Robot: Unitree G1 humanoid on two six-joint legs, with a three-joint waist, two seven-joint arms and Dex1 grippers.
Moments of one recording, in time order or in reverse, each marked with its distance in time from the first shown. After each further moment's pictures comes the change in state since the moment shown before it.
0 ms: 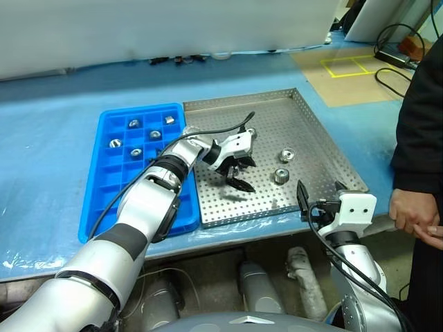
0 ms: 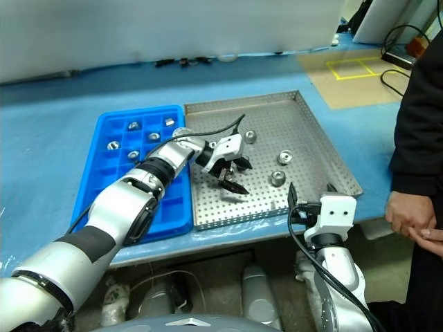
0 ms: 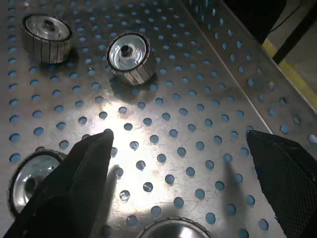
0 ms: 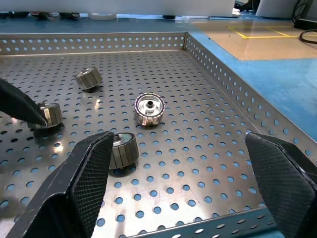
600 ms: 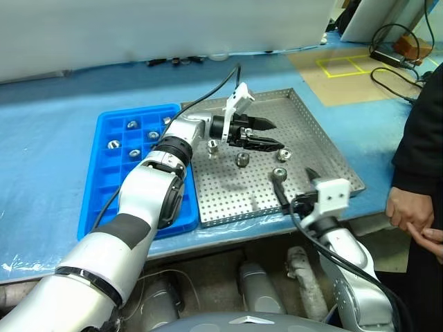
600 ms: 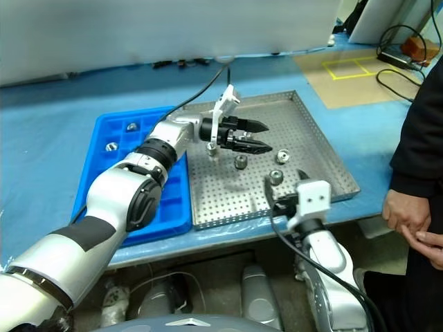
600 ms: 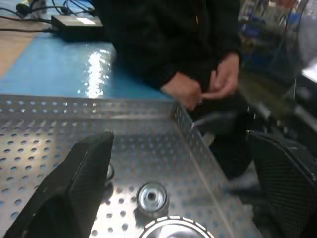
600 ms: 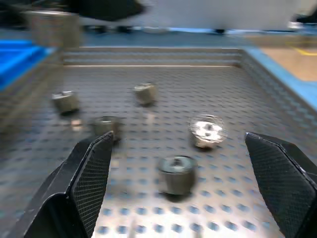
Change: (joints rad) left arm -0.124 -0.031 0.265 -0.024 -0.275 0.320 -0.008; right arm -0.137 -0.082 0.111 0.013 0.037 0.071 0.144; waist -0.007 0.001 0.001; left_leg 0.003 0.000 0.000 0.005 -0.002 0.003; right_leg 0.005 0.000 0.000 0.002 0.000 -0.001
